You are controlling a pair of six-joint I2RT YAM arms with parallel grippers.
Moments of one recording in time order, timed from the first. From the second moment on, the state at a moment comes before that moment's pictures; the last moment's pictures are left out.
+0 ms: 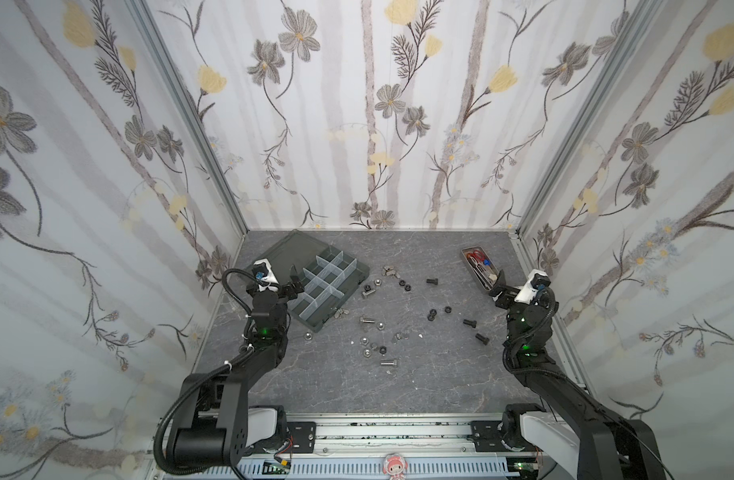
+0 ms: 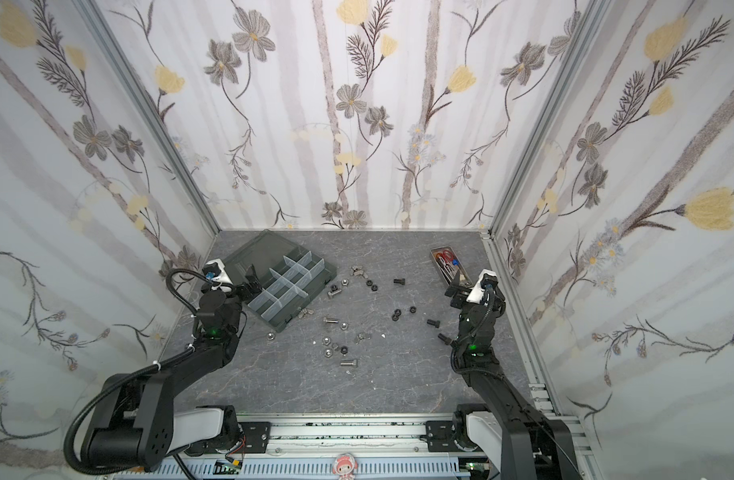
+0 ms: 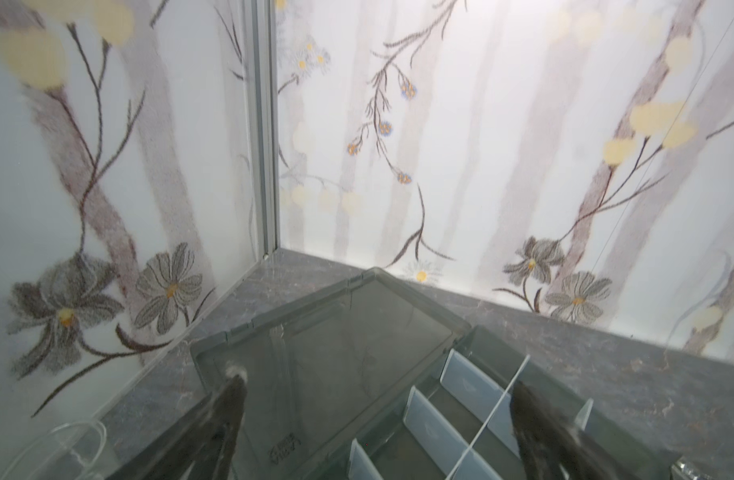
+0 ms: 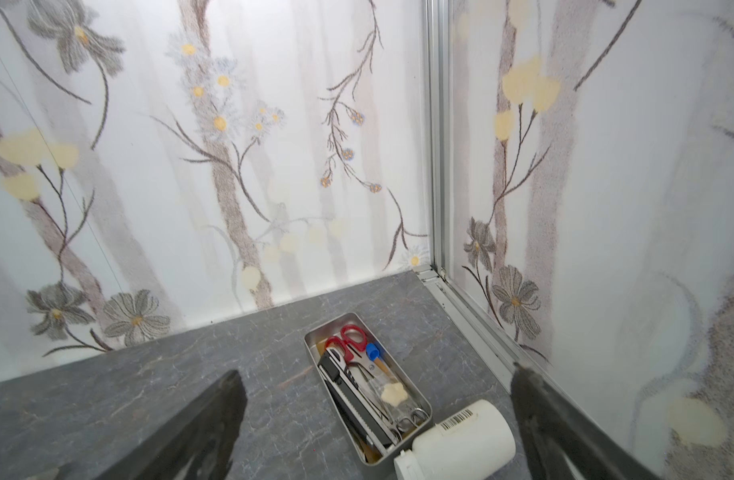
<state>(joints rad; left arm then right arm) -0.03 1.23 0.45 0.76 -0.22 -0.18 0.06 0.97 0.33 0.72 0.30 0.12</state>
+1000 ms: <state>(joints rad) -0.60 1.14 0.90 -0.36 -0.31 -0.43 0.44 1.13 0.74 -0.19 0.16 0.29</state>
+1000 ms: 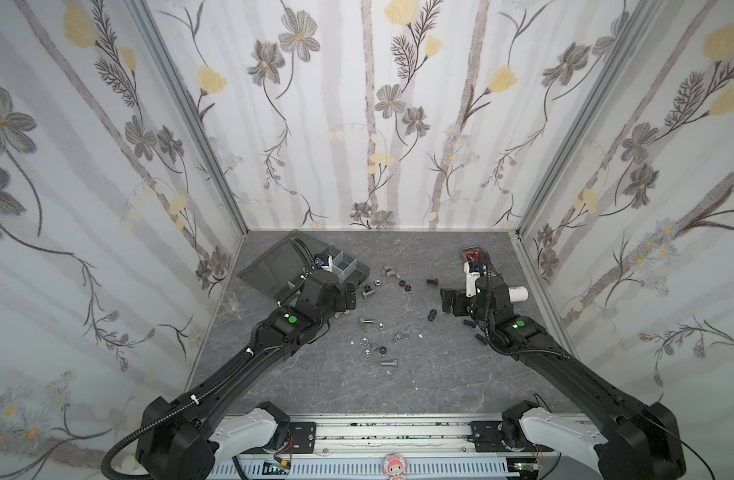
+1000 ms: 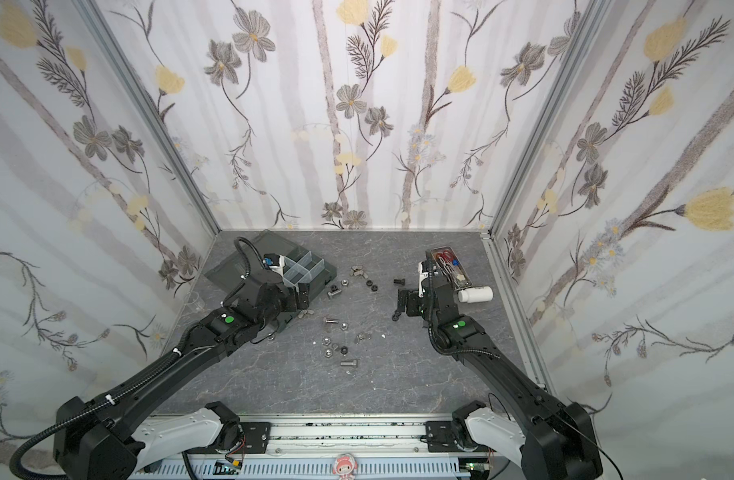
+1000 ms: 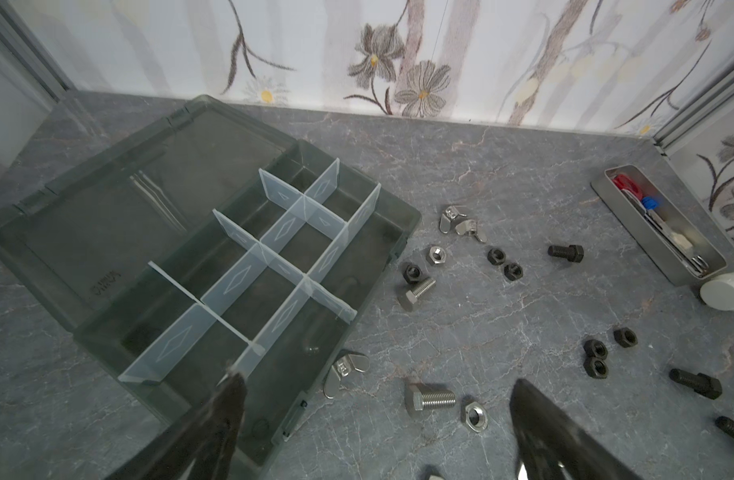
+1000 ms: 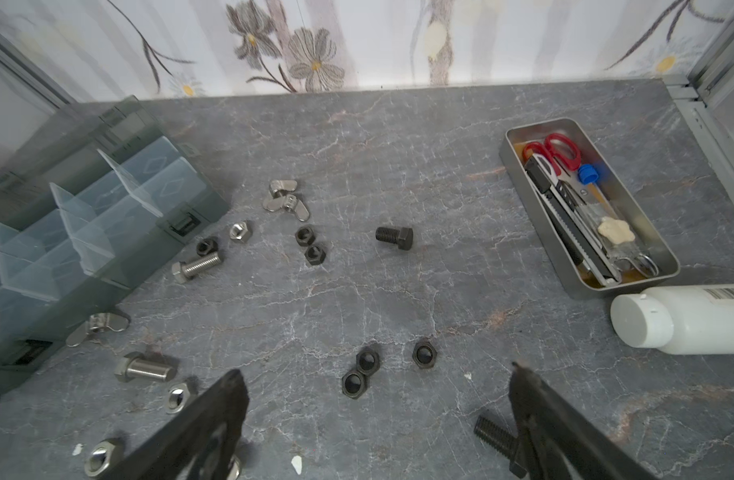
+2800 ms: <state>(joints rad) -0.63 1.67 1.04 -0.06 -0.55 -0.62 0.37 2.08 1.38 -0.26 0.25 0.36</state>
